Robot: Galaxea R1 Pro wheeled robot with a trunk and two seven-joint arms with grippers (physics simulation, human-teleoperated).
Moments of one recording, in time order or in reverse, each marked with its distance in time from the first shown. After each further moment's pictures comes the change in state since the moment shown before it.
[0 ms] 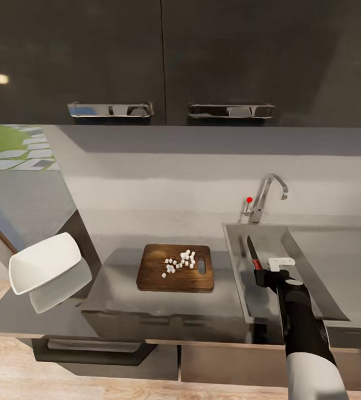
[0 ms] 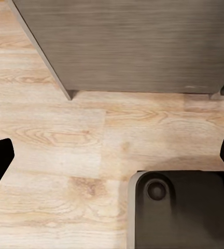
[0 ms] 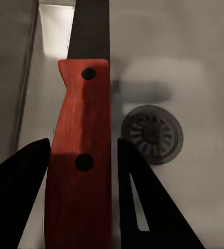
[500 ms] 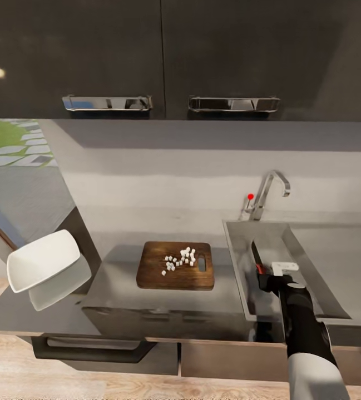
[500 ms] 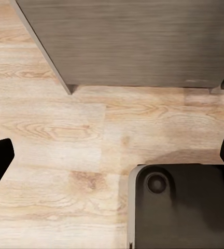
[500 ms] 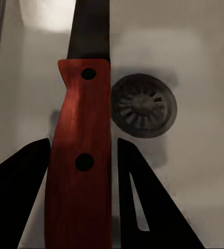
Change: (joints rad) left arm 0.000 0.000 0.000 0.000 0.000 0.001 0.000; right arm 0.000 -0.006 -0.034 0.038 0.000 0.001 -0.028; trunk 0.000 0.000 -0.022
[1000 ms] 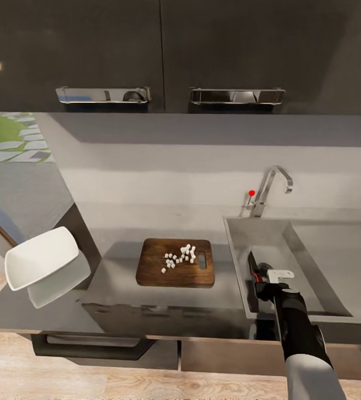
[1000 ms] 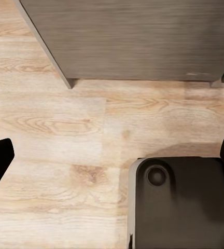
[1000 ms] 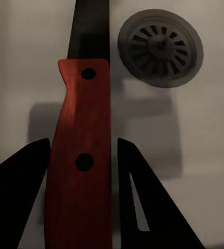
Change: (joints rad) left arm 0.000 0.000 0.000 0.000 0.000 0.000 0.001; right arm 0.000 -0.002 -0.001 0.099 0.000 -0.007 -0.047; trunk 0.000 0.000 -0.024
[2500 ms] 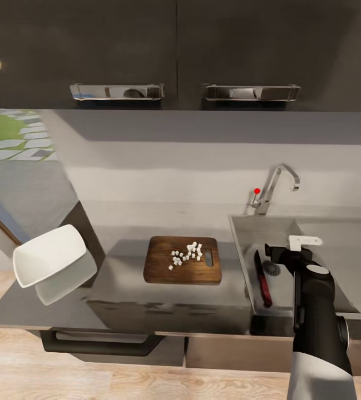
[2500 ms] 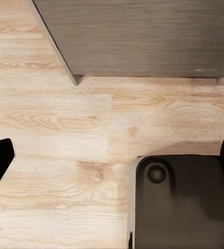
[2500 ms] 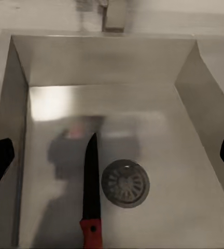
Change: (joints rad) left arm 0.000 0.000 0.000 0.000 0.001 0.000 0.000; right arm 0.000 0.052 0.031 -0.495 -0.003 0.104 0.080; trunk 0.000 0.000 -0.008
